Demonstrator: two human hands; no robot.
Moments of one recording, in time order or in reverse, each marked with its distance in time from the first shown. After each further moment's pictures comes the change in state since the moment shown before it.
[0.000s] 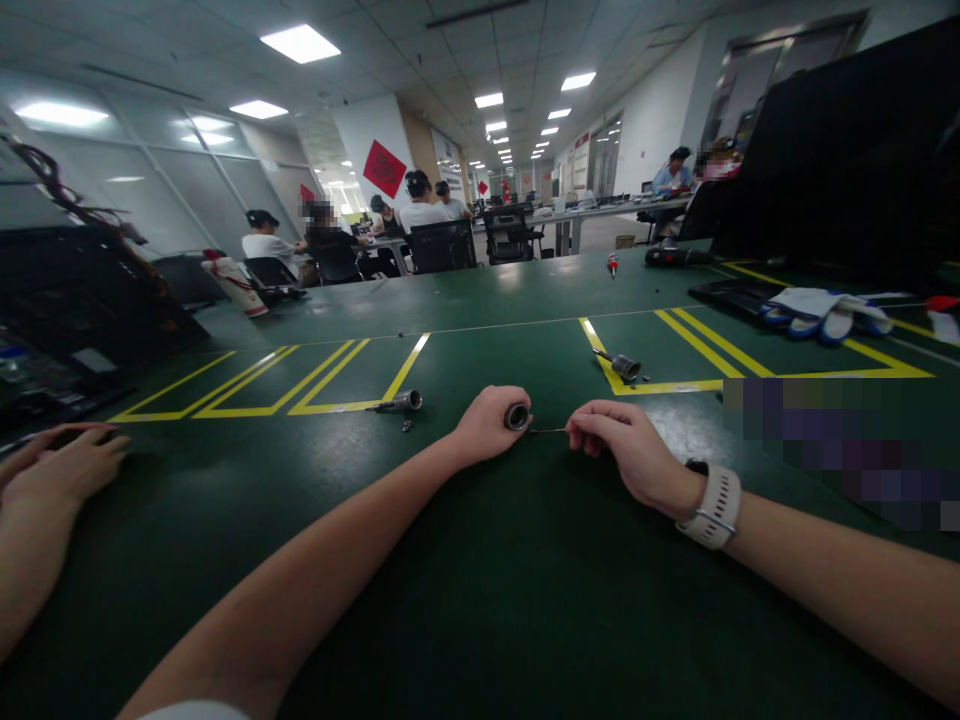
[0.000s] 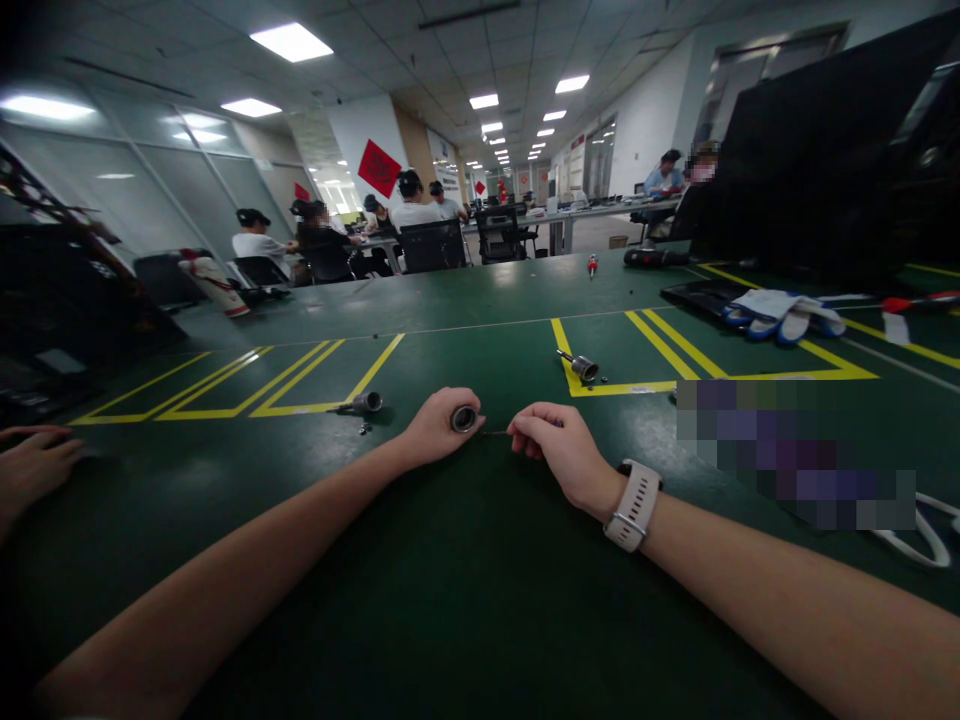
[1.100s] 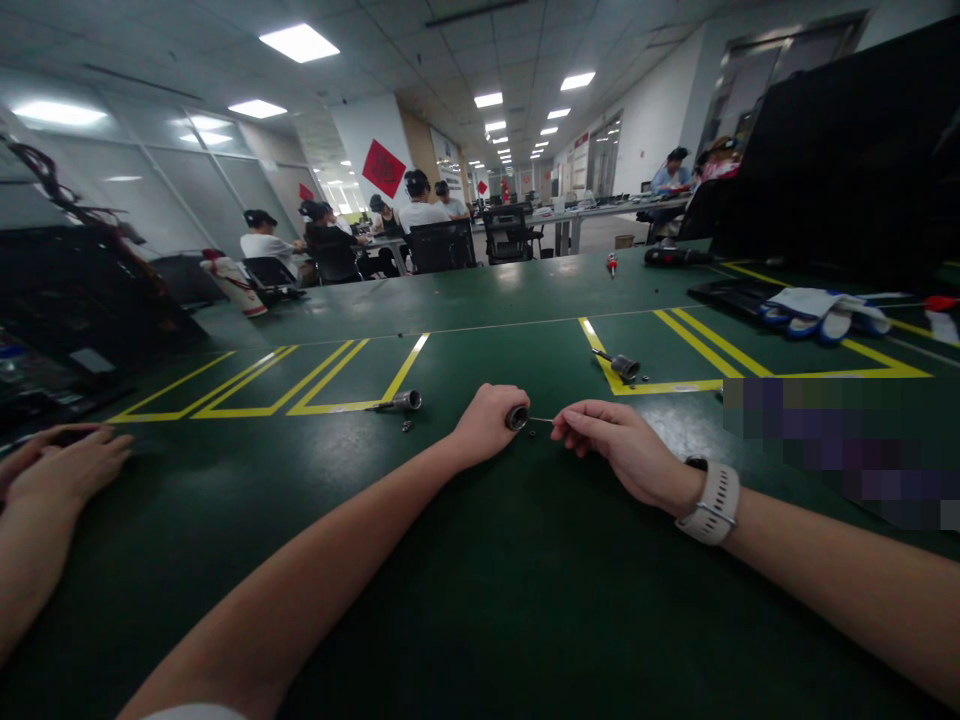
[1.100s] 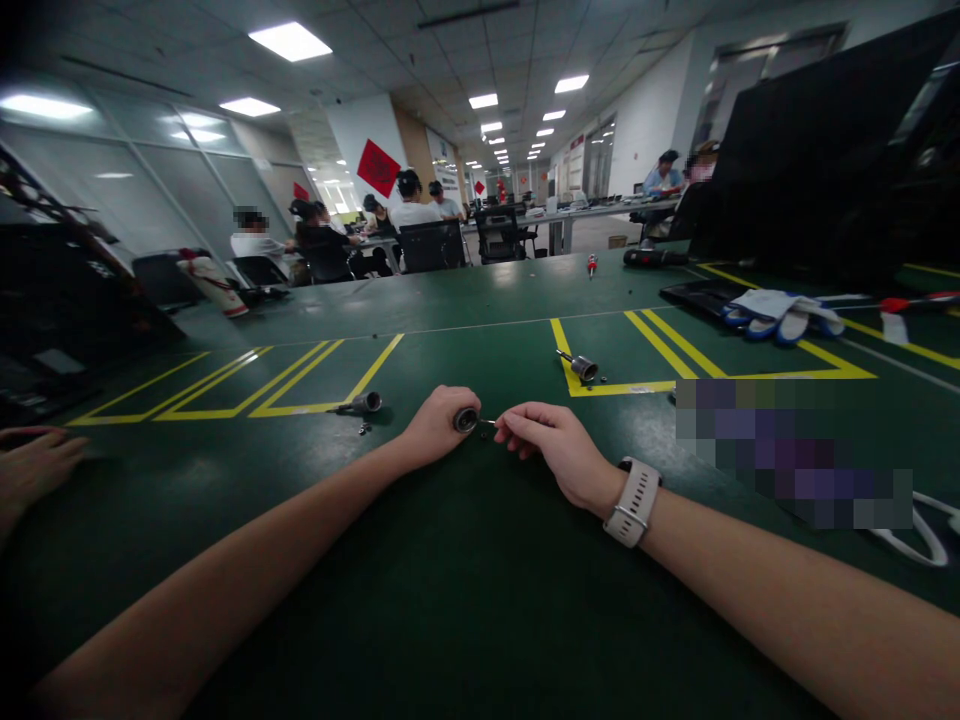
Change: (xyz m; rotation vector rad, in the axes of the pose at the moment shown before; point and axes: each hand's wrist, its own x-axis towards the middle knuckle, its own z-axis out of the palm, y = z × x) left_hand 0.002 -0.001 0.000 0.125 -0.054 0.001; right_hand 0.002 0.004 -0.003 0.076 -0.164 -0.007
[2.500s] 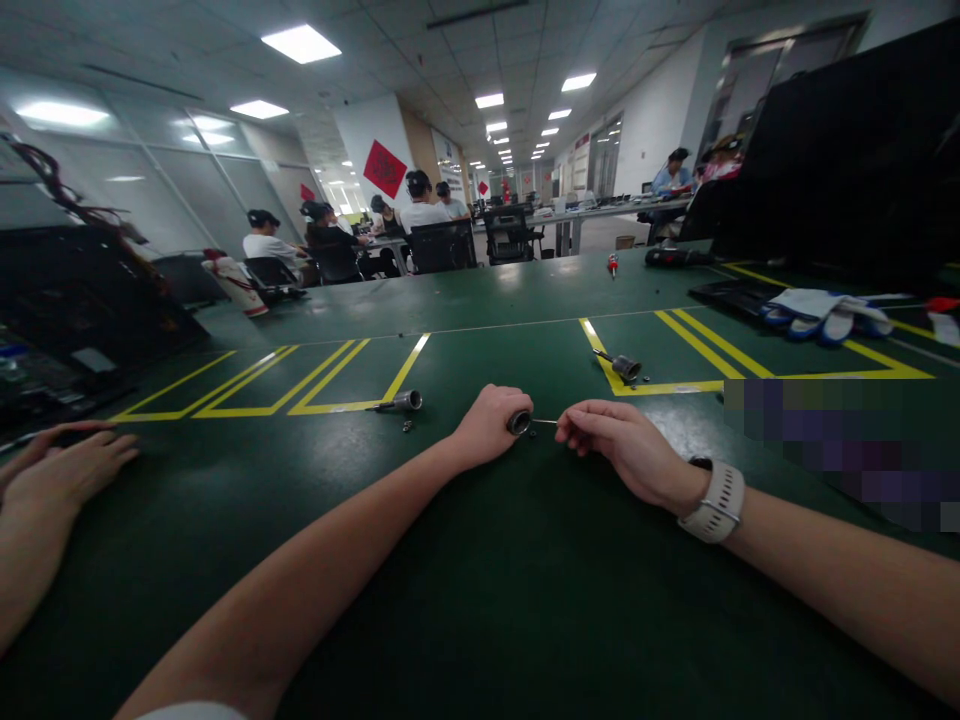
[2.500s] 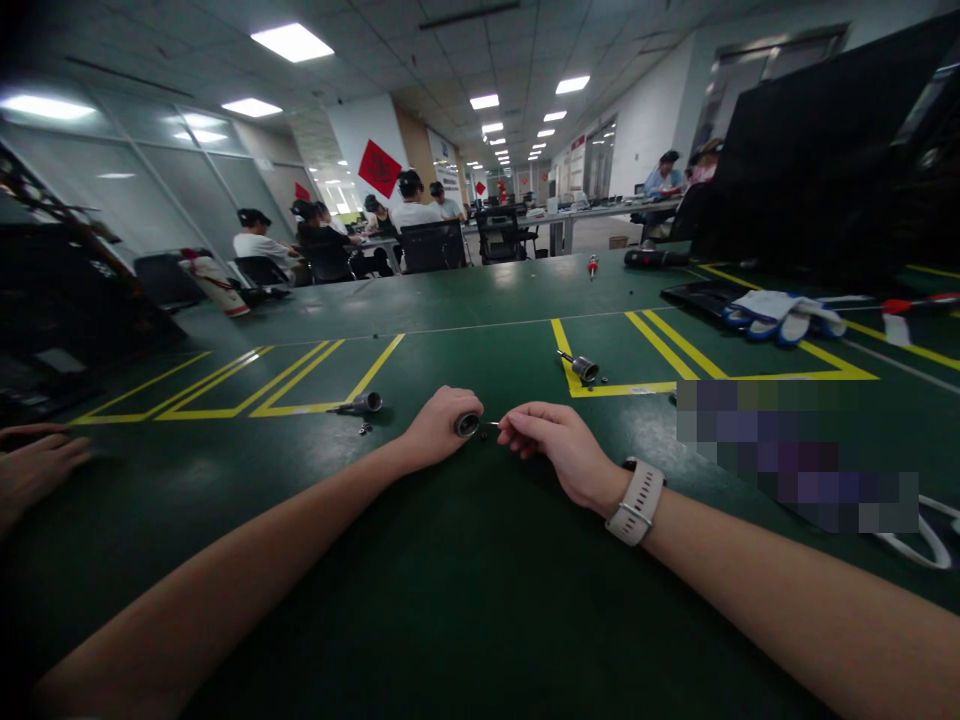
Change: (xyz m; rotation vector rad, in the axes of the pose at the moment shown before) left_hand 0.000 0.003 -0.002 0.035 -0.022 0.065; right_hand 0.000 -0.005 0.000 0.038 0.009 0.039
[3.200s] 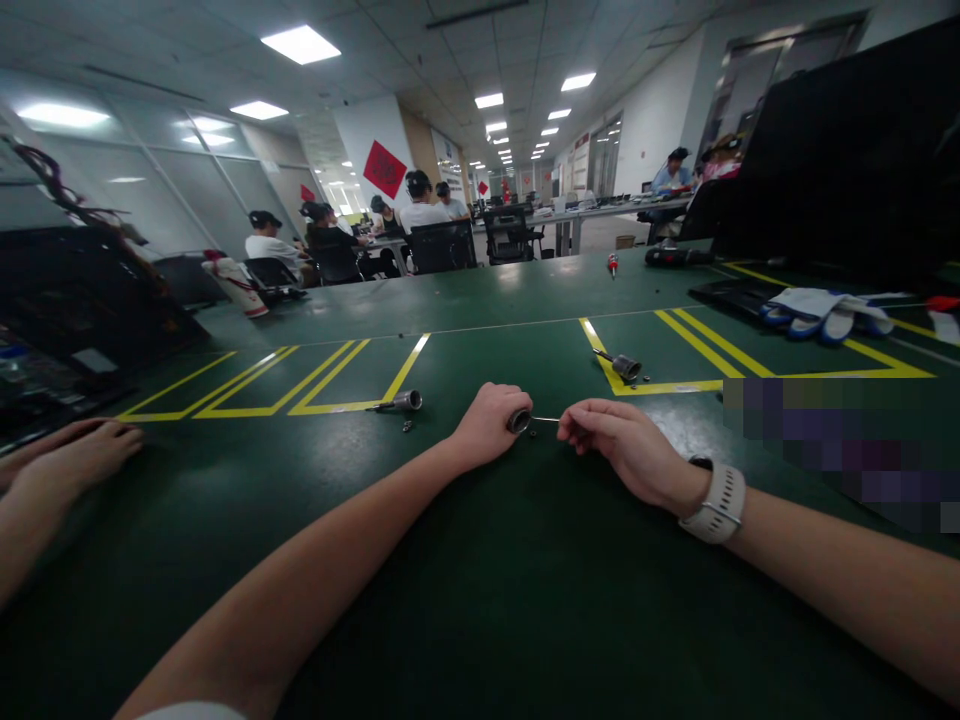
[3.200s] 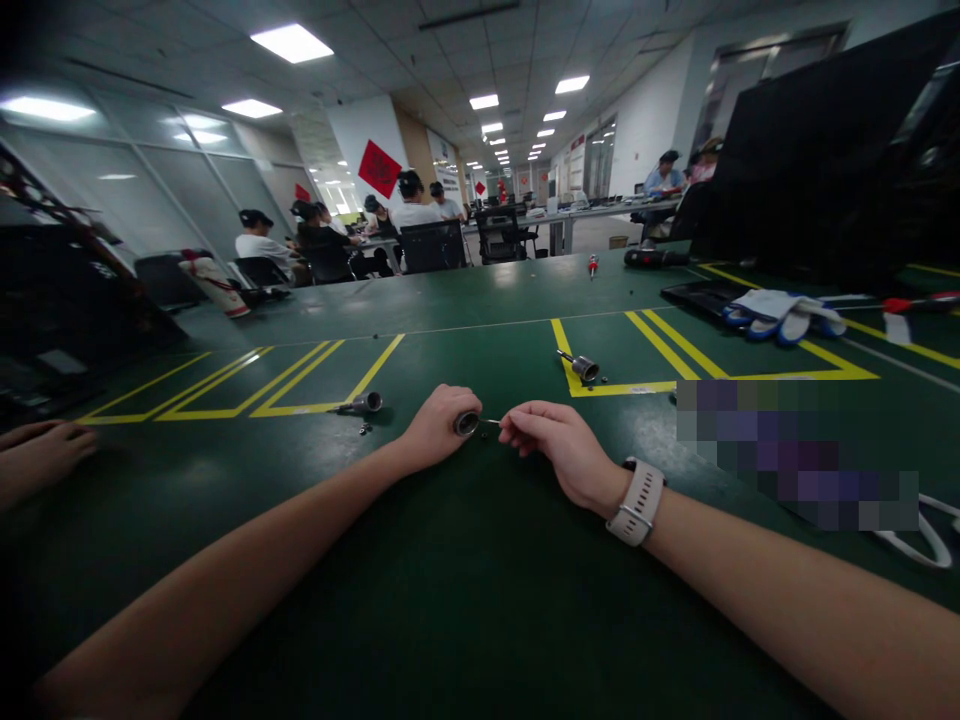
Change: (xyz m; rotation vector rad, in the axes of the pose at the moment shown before) left_hand -0.002 0.000 0.000 0.028 0.040 0.002; right_hand 0.000 0.001 0.002 0.006 0.009 -0.023
